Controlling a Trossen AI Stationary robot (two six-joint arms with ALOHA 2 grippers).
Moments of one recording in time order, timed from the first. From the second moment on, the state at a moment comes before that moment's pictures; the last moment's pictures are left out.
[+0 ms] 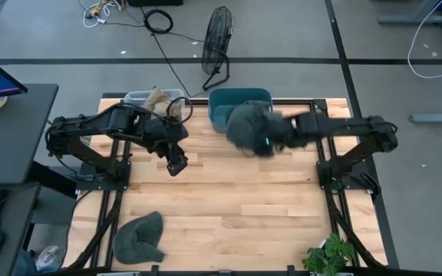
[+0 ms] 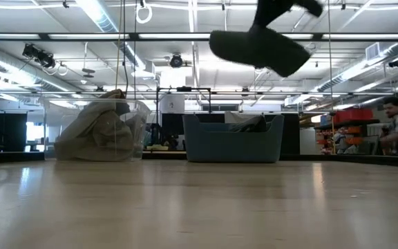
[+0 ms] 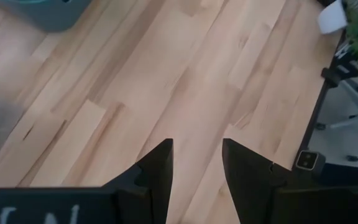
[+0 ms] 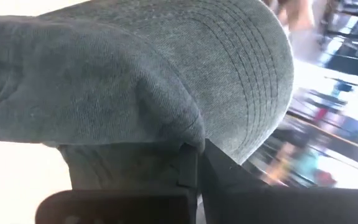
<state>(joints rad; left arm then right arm) -0.06 1.43 1.73 -1.29 -0.05 -0.61 0.05 1.50 1.59 -1.12 0.63 -1.08</state>
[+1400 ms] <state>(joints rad) -0.06 1.43 1.73 -1.28 -0.09 -0.56 -0.48 1.89 1.60 -0.72 0.27 -1.50</state>
